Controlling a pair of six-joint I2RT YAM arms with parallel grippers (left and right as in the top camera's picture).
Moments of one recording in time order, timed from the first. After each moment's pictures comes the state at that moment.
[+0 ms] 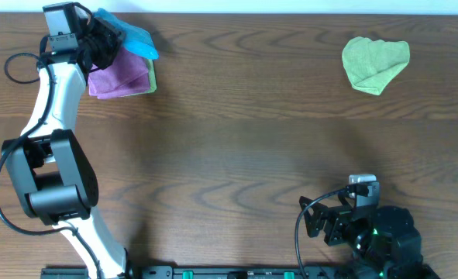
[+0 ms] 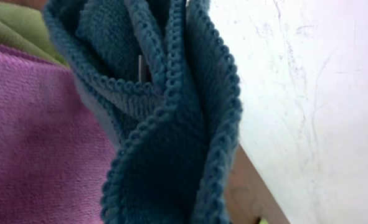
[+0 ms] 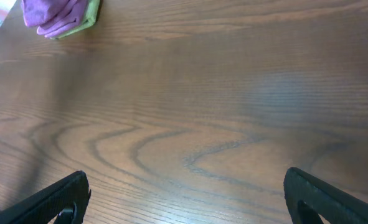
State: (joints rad) left arm 0.18 2.03 1.62 -0.30 0.46 -0.90; right arm 0.35 0.29 0.57 -0.92 -0.14 0.42
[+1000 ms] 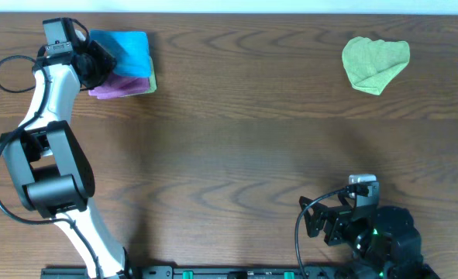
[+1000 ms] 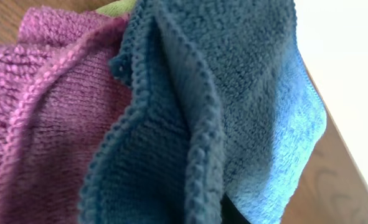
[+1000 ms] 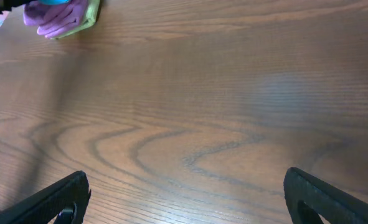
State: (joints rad) left arm 0.23 2.09 1.62 -0.50 0.34 -0.66; right arm 0.35 0.29 0.57 -0.92 -0.14 0.42
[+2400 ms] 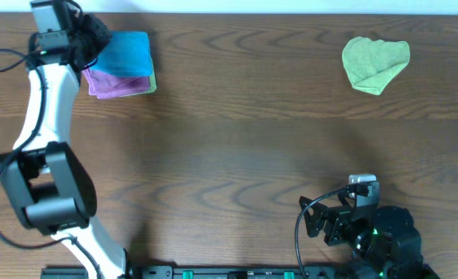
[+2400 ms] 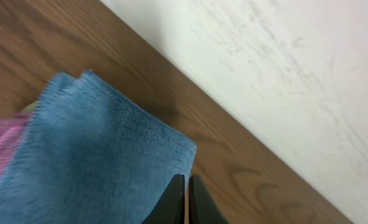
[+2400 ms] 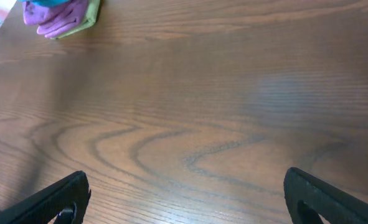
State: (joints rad) left arm 0.18 1.98 1.63 -0.32 0.31 -0.65; right arm 0.35 0.29 0.57 -0.92 -0.14 0.42
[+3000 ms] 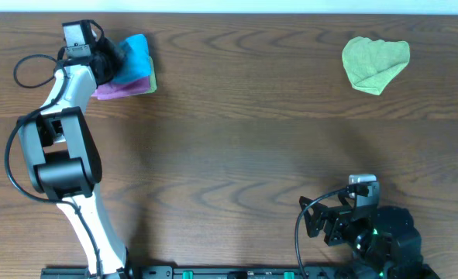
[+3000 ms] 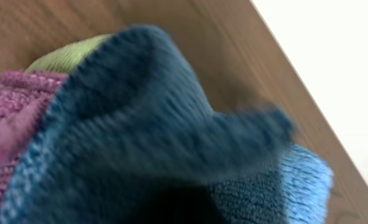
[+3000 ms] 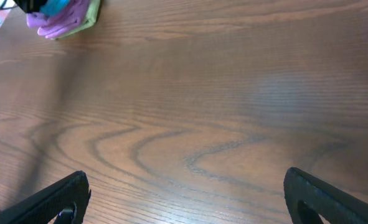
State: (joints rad) left arm 0.18 2.22 1.63 -0.26 0.25 -0.70; right arm 0.35 0.29 0.57 -0.92 -0.14 0.42
